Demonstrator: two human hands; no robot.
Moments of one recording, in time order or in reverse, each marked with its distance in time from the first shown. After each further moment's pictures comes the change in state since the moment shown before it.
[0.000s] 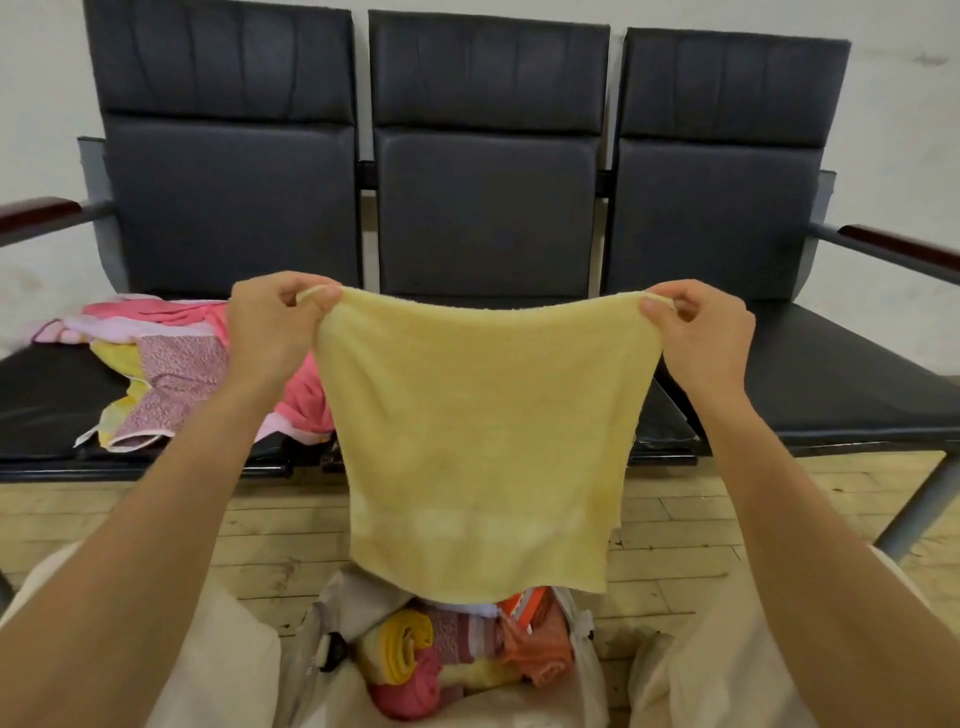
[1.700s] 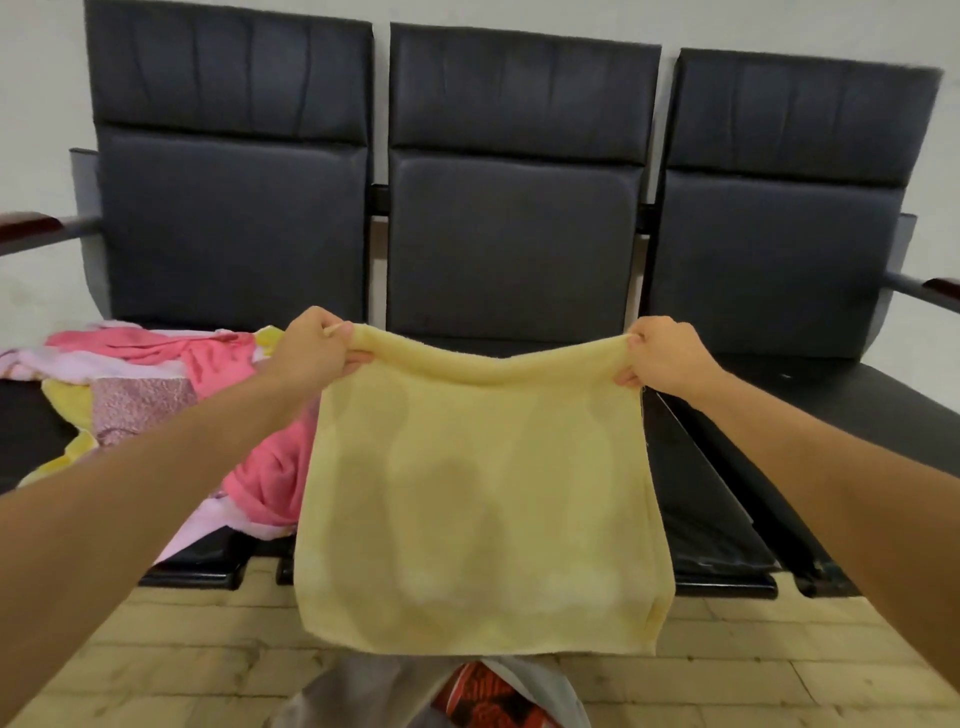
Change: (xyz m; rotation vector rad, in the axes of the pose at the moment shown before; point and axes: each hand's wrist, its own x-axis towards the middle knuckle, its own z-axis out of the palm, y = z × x) left_hand 0.102 -0.062 0.088 -0.111 -0.189 -0.349; right_hand 0.116 0.029 0.114 -0.372 -0.626 0.112
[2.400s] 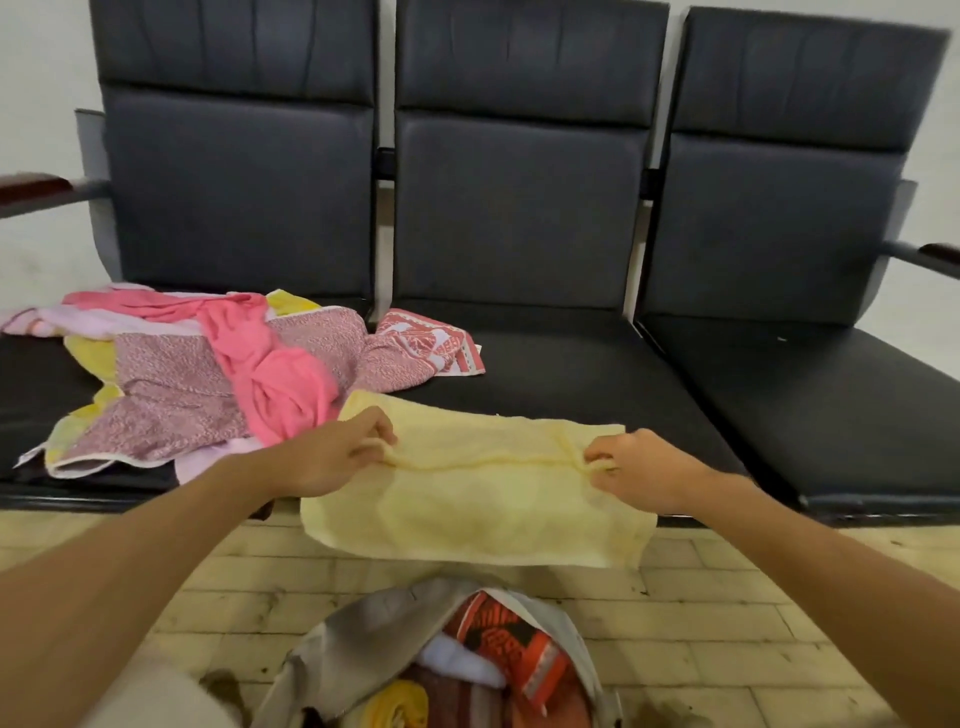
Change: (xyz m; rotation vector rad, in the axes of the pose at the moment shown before) left_hand -0.076 -0.099 -0.024 0.689 -0.745 0.221; right_hand -0.115 0.044 0.076 -0.314 -0.454 -0.180
